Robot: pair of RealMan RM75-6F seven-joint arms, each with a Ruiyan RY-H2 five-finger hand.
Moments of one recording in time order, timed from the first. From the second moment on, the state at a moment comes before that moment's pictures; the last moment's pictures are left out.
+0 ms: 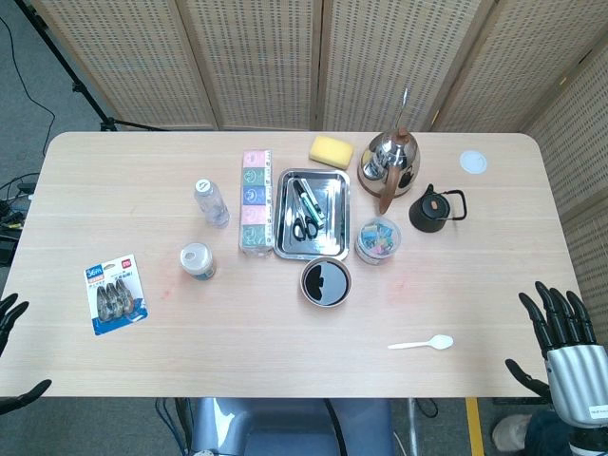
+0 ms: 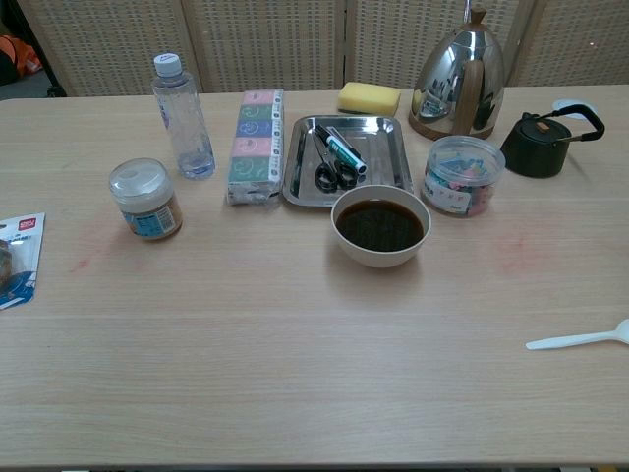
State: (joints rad) left arm 0.10 -0.88 0.11 -1.84 1.76 1.68 -0.12; right arm -0.05 -1.08 0.03 -1.73 -1.78 1.72 -0.14
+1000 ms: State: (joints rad) left arm 0.09 -0.87 0.09 -1.86 1.72 1.66 -0.12; right arm 0.18 -1.25 0.02 -1.70 -1.68 1.25 -0.23
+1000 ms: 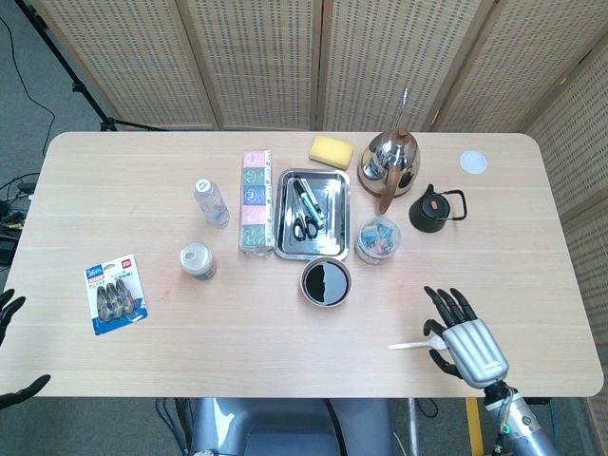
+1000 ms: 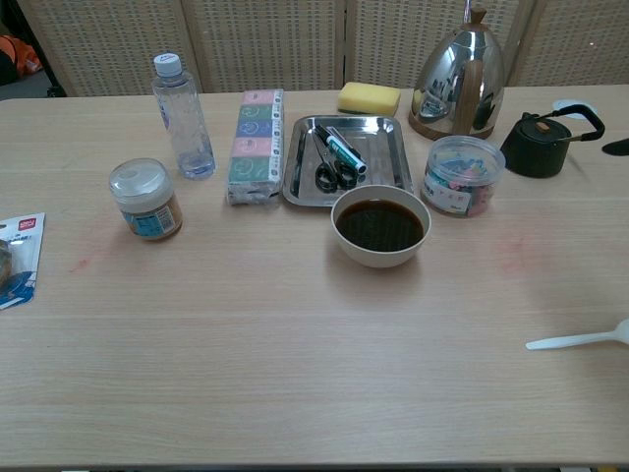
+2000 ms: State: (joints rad) left arm 0.08 -0.87 0.09 -1.86 1.71 1.65 -0.13; right arm 0.24 -1.50 0.00 -1.46 -1.47 1.10 -0.31
